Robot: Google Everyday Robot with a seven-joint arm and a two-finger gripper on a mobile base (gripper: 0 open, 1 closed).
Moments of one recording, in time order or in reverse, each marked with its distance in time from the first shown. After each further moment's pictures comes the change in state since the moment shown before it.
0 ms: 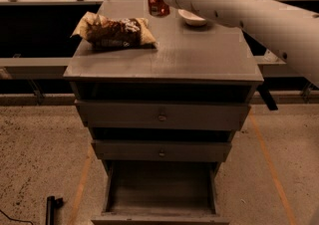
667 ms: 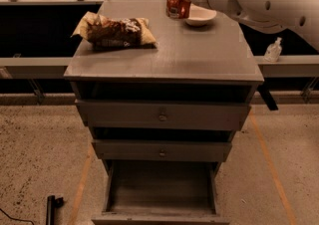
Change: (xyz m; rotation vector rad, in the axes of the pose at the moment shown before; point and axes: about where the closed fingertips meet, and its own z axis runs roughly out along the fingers) arm -0.008 -0.023 -0.076 -0.021 0.025 0.122
